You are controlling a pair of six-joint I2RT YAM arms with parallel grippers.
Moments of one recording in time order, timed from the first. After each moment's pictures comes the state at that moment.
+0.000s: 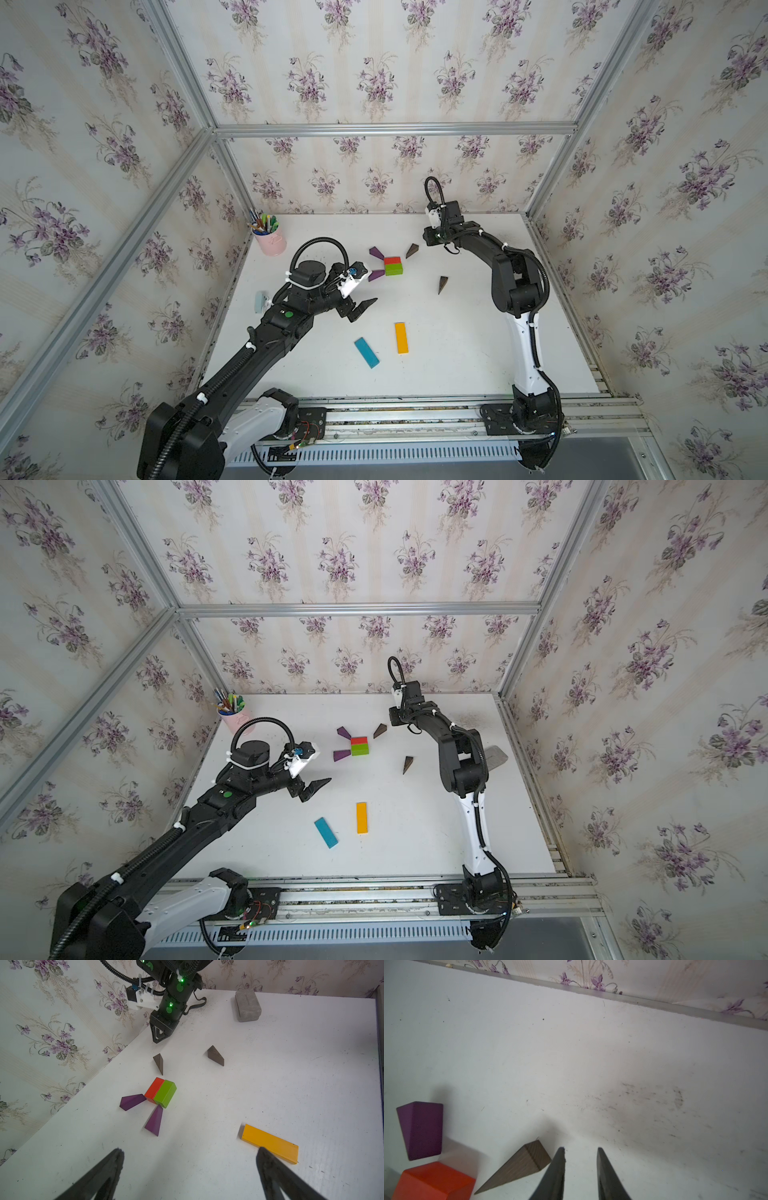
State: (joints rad) left arm -0.38 1.06 0.74 -0.17 0.42 0.47; right arm 0.30 2.39 1.95 -0.39 -0.17 0.03
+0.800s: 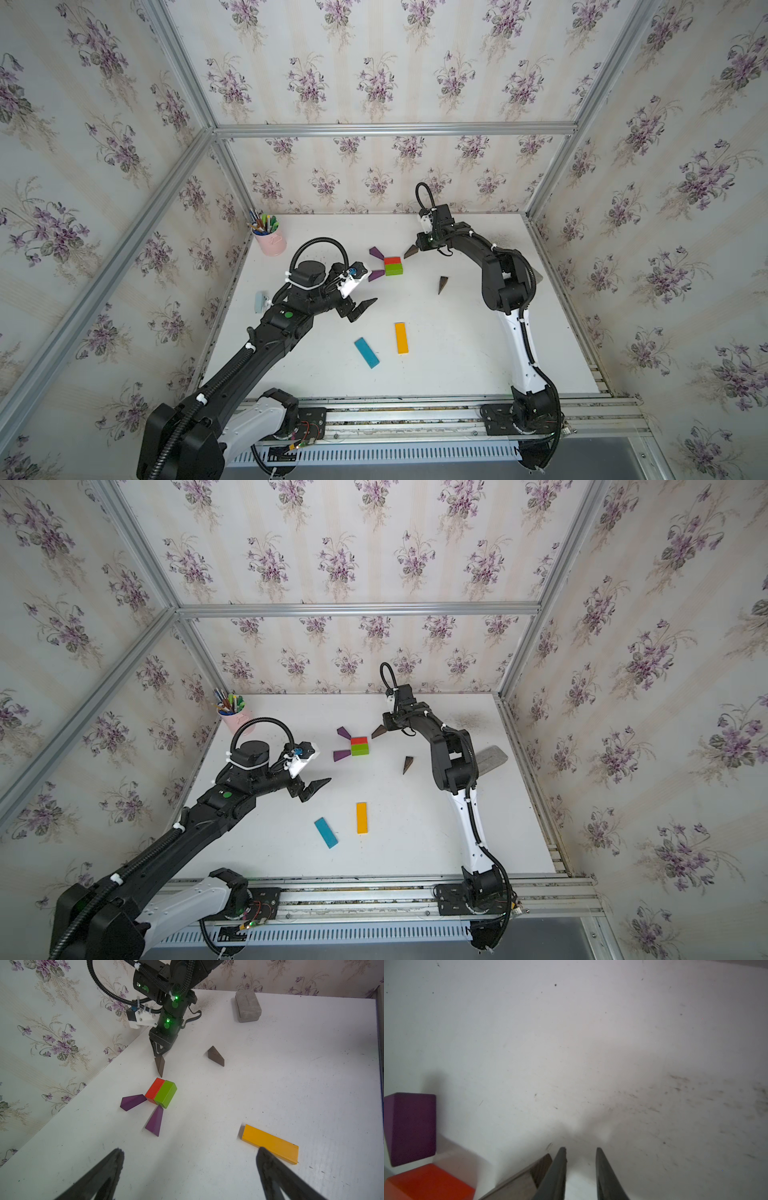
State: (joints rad) left arm -0.38 1.05 0.74 -0.17 0.42 0.47; right arm 0.33 2.49 2.04 -0.50 -0.22 0.04
